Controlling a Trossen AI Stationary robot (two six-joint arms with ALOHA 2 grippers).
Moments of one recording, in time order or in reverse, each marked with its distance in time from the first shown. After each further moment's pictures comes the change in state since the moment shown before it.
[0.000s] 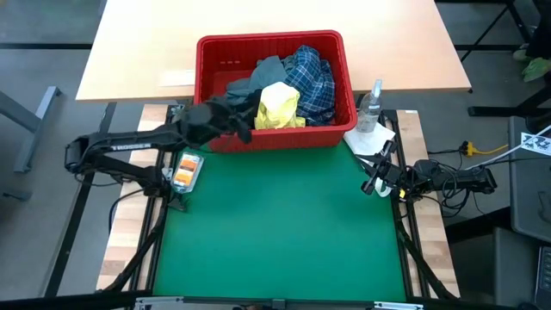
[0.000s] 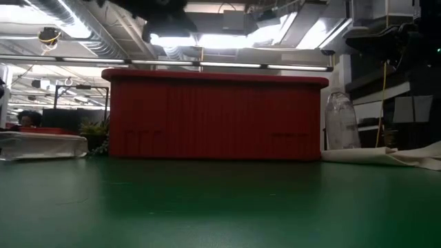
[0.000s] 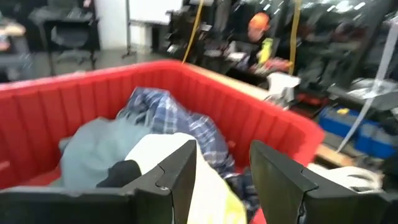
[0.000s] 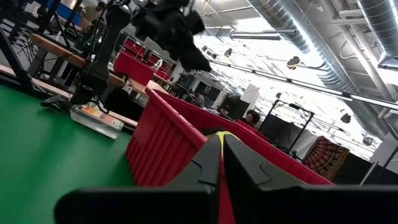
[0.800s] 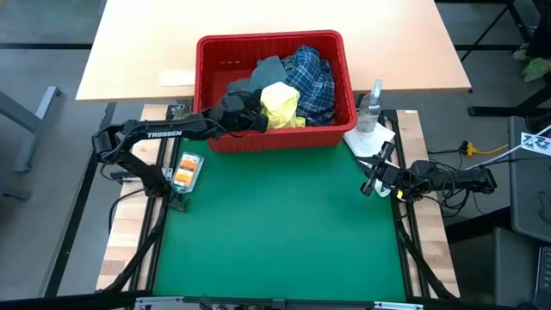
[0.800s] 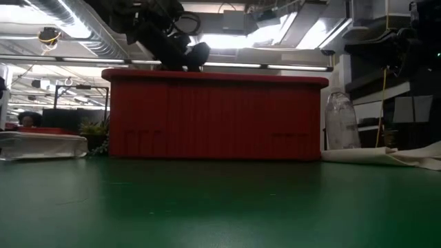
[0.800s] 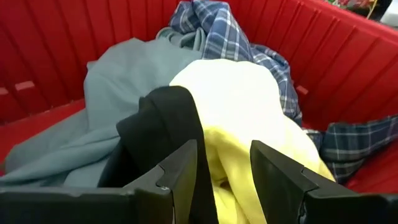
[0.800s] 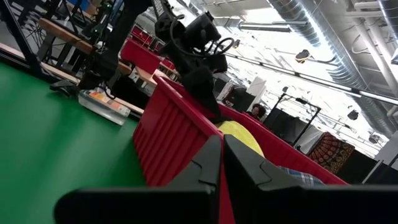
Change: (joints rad) left arm 0.158 0.306 0.063 -0.049 0.034 -0.111; right arm 0.000 0.000 0.000 -0.062 0.000 0.000
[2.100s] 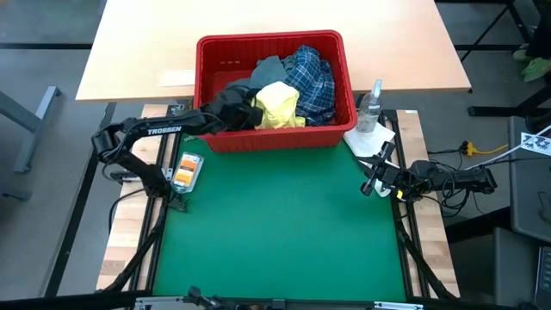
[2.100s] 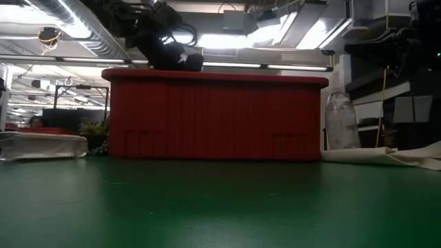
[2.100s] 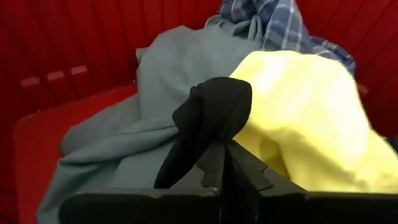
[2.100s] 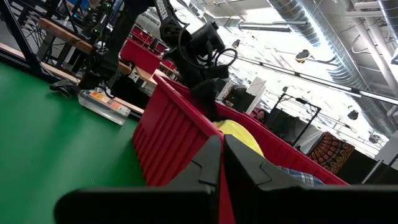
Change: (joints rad) left arm 0.086 -0.005 0.004 -0.069 -0.041 -0.017; right arm 0.000 0.000 0.000 0.000 0.000 0.000
